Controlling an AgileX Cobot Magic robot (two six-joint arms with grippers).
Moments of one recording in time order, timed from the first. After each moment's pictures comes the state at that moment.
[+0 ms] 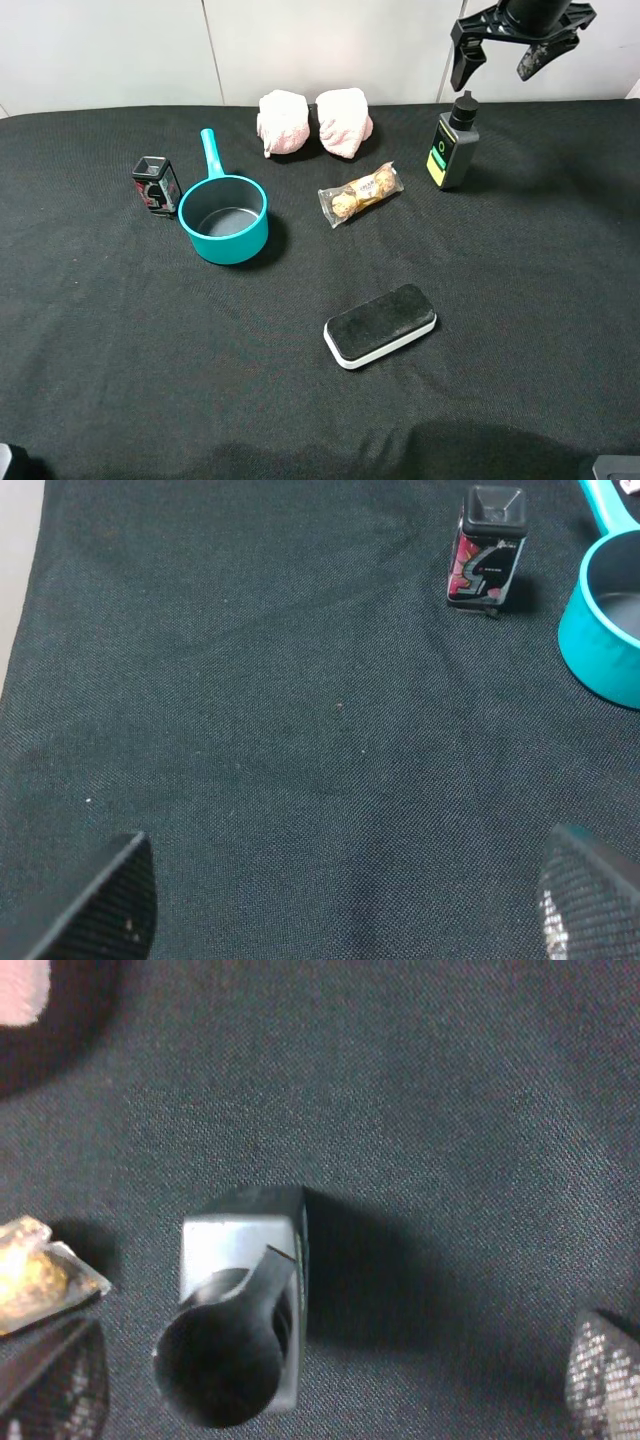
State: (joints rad) left arm -0.06 0.00 -0.48 0.12 1.07 -0.07; right arm 0.18 2.06 -1.81 0.04 1.13 -0.14
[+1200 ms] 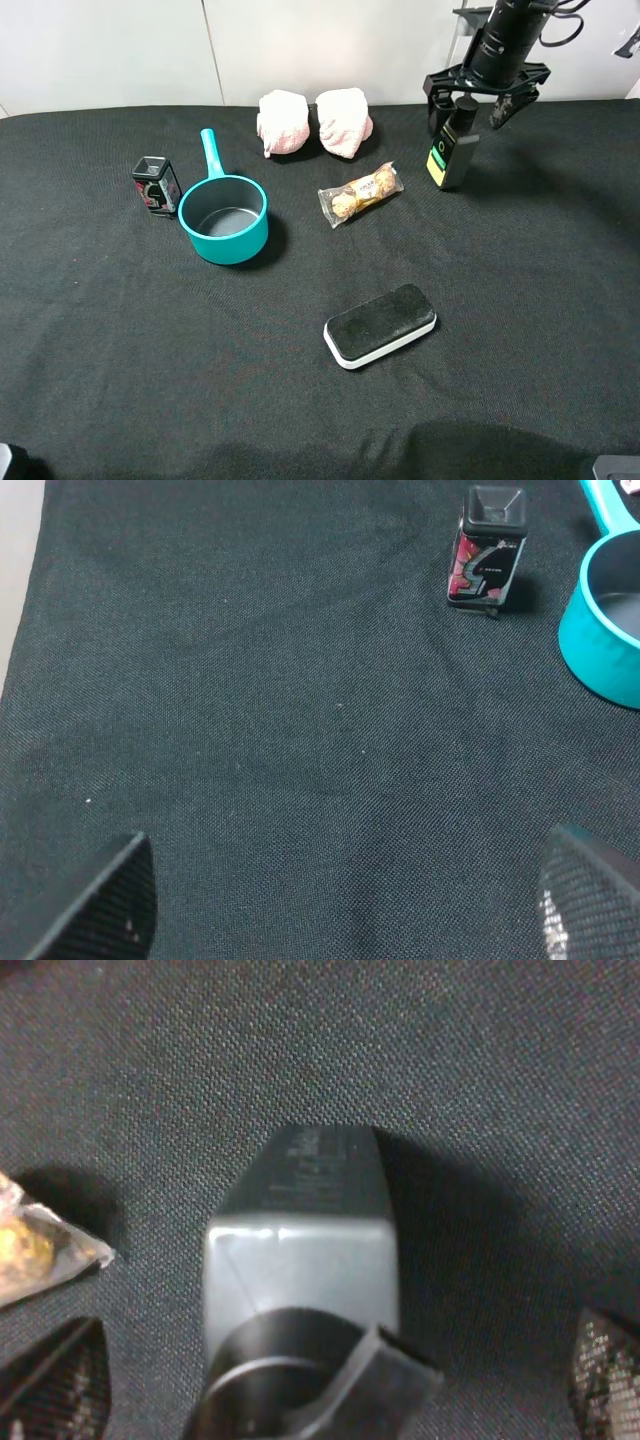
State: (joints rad) left arm -0.06 0.00 -0.48 0.12 1.07 -0.07; right arm 0.22 2.21 -1.81 0.07 1.16 -0.13
